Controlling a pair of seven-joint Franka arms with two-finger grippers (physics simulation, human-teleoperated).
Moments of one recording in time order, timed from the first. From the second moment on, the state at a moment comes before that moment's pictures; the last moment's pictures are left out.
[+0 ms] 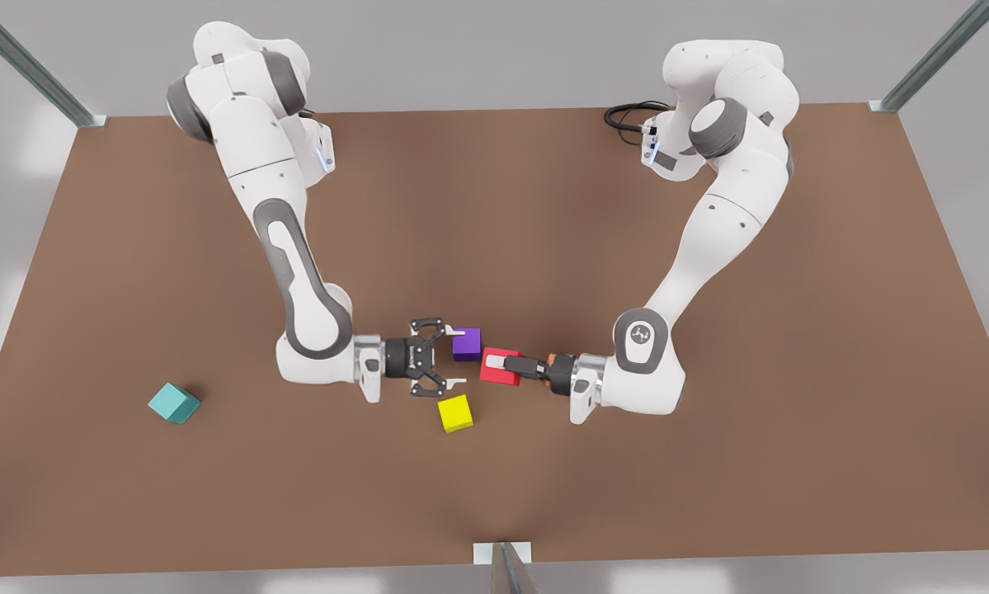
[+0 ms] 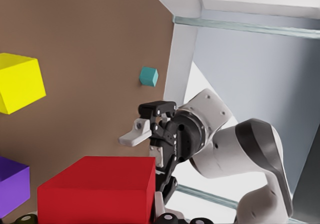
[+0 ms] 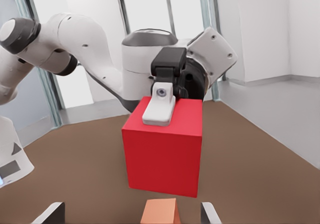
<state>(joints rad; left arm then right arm) -0.04 1.06 -0.68 -1.10 -0.86 2.06 0.12 0.40 0.68 -0.03 -1.55 1.62 1.95 -2.04</state>
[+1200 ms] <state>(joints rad) -0.09 1.07 -0.69 -1.10 -0.87 2.13 0.20 0.42 0.77 0.05 -1.43 1.69 2.06 -2.27</state>
